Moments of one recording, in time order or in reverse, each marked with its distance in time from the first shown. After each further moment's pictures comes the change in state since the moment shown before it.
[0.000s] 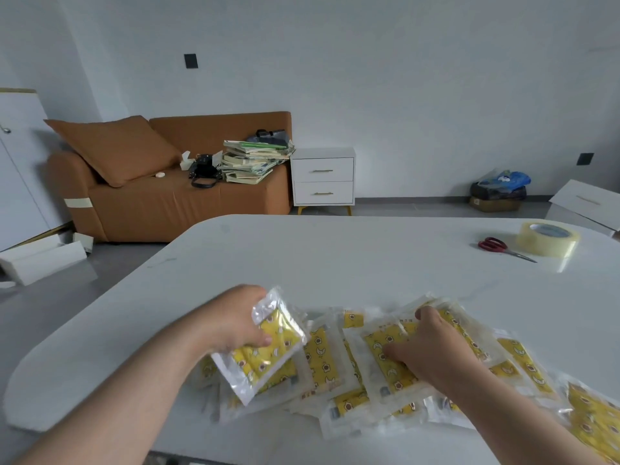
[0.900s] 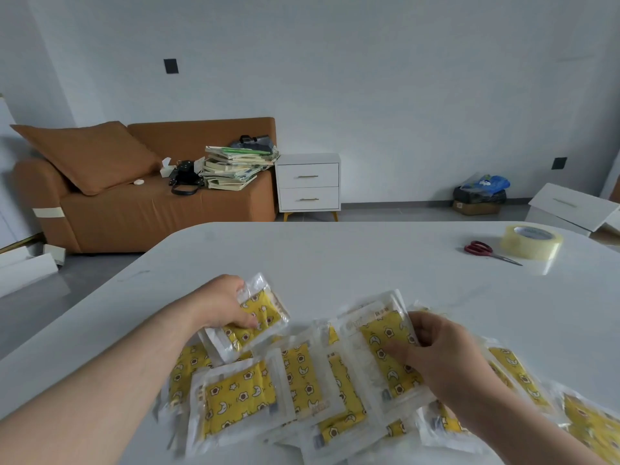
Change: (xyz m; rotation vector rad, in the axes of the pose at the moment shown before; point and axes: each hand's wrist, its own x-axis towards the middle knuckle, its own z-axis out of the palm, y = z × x) left_hand 0.080 -0.010 0.000 -0.041 0.033 -0.083; right_hand 0.011 0.029 -0.003 0.684 0.009 -0.182
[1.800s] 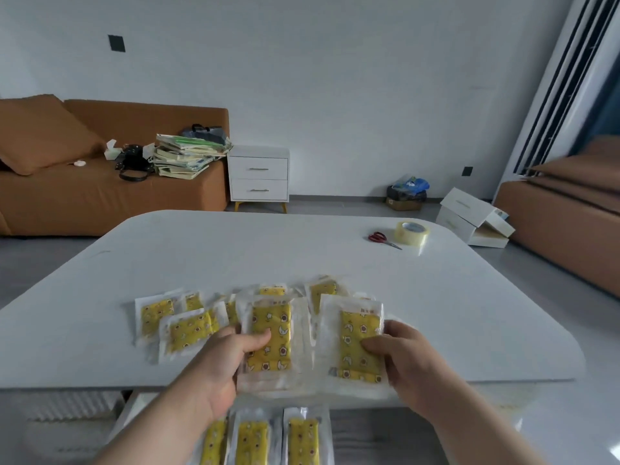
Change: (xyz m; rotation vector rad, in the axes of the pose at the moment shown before) left_hand -0.250 0.115 0.050 -1.412 -0.261 -0.180; right_hand -0.151 -0.027 -0.099 0.417 -0.013 0.317
